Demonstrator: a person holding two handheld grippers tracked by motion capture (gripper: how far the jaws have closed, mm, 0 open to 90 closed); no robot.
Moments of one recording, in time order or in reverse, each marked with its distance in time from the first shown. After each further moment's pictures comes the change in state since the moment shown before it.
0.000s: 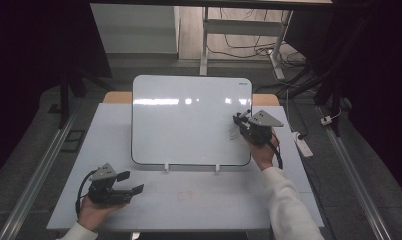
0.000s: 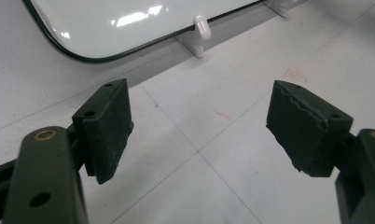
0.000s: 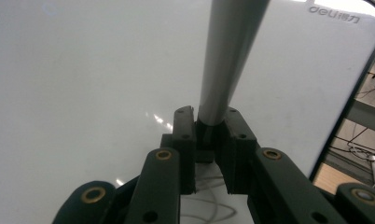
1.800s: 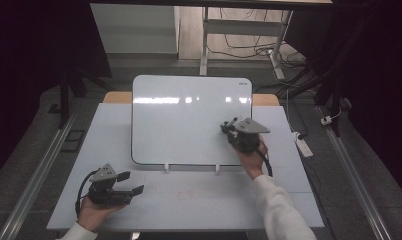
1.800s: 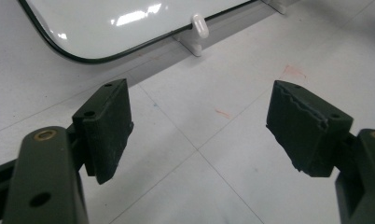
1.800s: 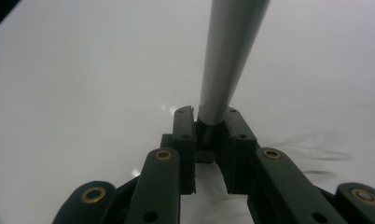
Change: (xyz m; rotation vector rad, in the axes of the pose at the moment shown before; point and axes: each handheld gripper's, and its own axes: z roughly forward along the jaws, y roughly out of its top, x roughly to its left) left arm -0.003 0.000 -0.002 0.000 0.003 0.022; right arm 0.037 -0.004 0.007 0.039 0.057 0.030
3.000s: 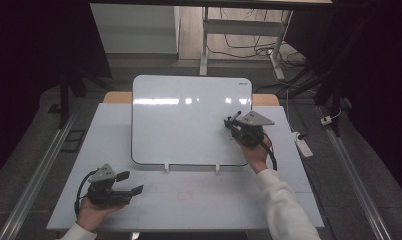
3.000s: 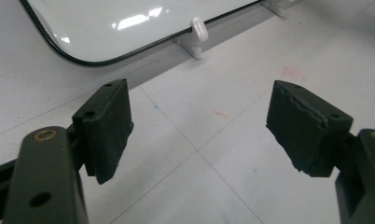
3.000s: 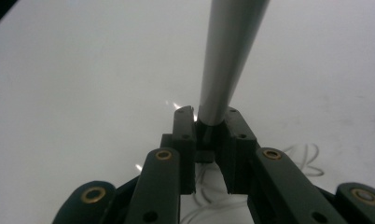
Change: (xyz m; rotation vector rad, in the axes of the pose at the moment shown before) left arm 0.001 0.000 -0.002 -0.007 0.002 0.001; right arm -0.015 0.010 0.002 0.021 0.023 -0.002
